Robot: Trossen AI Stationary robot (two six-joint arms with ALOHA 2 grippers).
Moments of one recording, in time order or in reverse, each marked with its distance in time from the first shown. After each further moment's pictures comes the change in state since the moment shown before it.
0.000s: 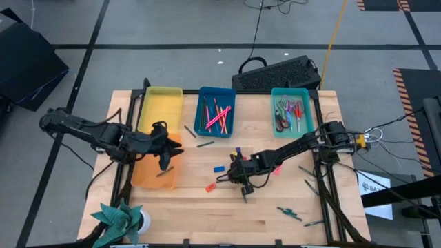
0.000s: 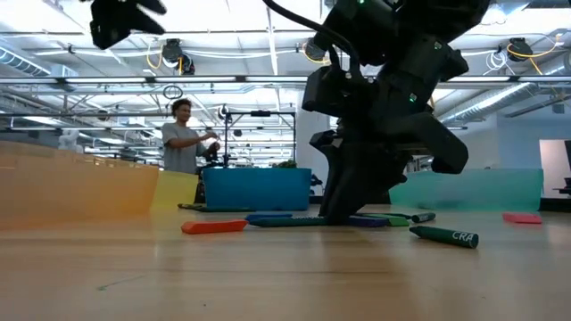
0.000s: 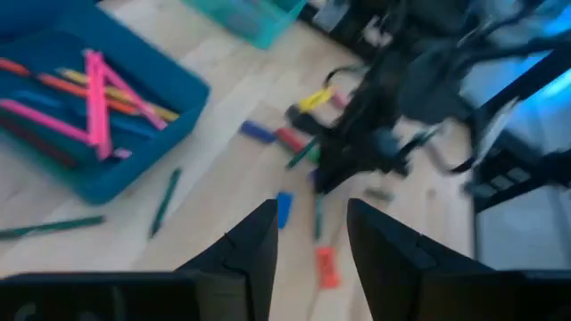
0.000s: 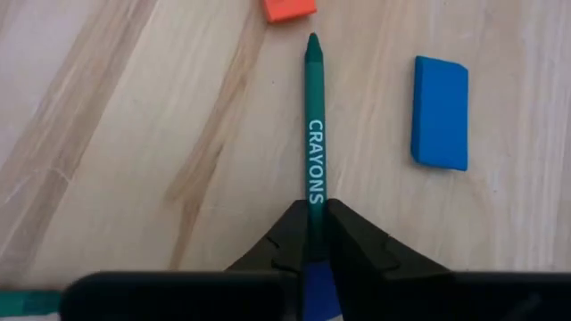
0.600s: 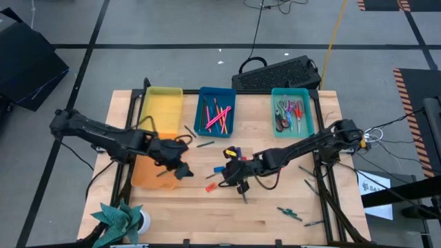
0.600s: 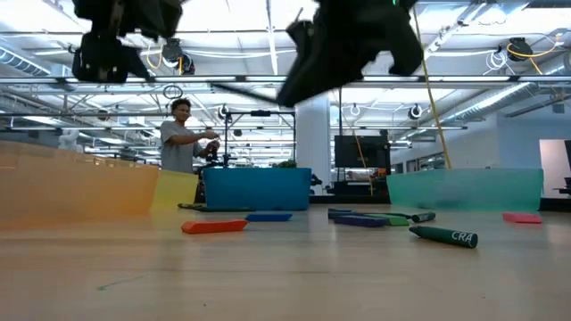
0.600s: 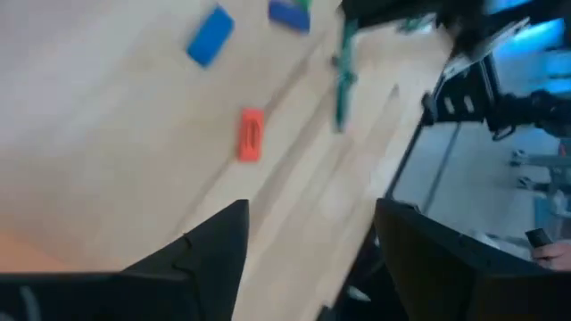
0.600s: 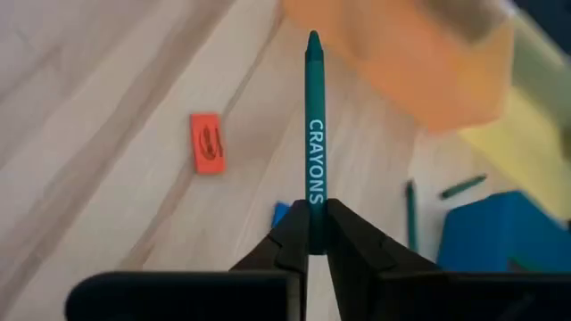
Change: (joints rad) left arm 0.084 0.293 0.000 0.082 0.506 -0.388; right arm 0.058 -0.171 0.210 -0.112 0.236 -0.243
